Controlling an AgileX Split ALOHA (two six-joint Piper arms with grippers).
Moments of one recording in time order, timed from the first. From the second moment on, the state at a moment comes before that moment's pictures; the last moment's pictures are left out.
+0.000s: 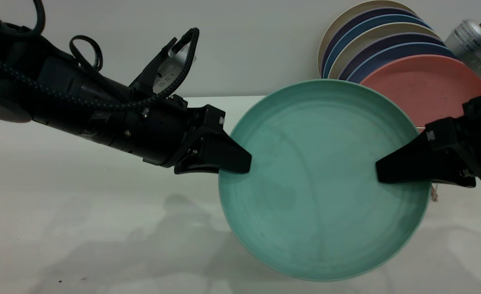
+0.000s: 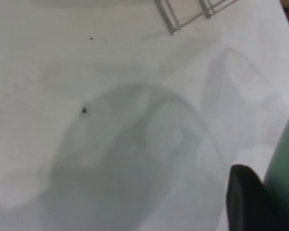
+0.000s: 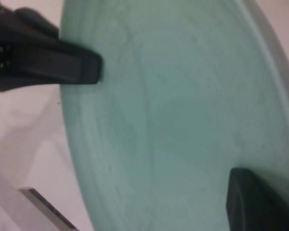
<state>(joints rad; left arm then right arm) -0.36 2.01 -0.88 -1.75 0.59 1.55 0.06 1.73 -0.51 1.79 0.71 -1.86</state>
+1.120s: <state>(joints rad) 0.01 1.95 -1.01 -0.66 0.75 0.74 0.05 1.67 -0.62 1.62 0.64 -2.12</state>
